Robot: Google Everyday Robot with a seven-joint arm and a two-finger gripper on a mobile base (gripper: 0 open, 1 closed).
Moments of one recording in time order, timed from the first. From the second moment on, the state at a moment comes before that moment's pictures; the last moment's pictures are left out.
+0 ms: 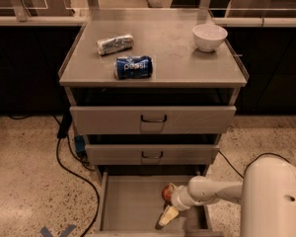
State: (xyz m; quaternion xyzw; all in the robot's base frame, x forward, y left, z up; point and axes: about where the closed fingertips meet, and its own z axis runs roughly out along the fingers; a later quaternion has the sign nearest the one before) arm 0.526 -0.089 0.225 -0.56 0.78 0.18 0.23
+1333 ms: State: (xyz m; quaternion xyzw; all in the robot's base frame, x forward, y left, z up) arm 0.568 -0.100 0.192 -0.58 0.76 0.17 0.24
